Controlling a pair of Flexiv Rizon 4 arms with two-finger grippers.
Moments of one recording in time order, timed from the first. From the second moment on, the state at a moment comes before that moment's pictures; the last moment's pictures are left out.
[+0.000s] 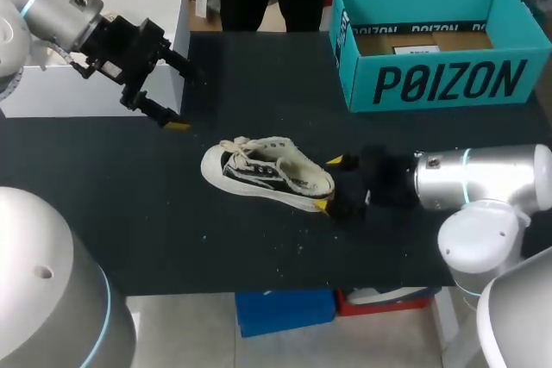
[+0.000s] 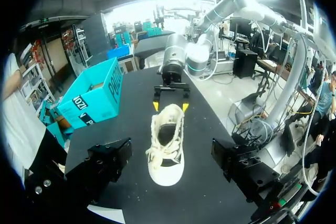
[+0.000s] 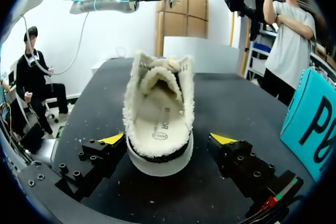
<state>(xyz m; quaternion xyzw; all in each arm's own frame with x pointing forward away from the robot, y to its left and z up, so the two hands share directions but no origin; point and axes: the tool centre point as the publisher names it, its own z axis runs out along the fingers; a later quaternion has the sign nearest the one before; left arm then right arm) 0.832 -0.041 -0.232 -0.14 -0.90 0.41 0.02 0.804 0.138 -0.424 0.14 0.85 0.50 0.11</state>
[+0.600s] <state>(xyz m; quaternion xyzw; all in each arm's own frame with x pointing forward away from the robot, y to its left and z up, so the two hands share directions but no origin) 0.832 -0.041 -0.232 -0.14 -0.90 0.41 0.02 0.806 0.156 -0.434 0.13 0.85 0.51 0.10</state>
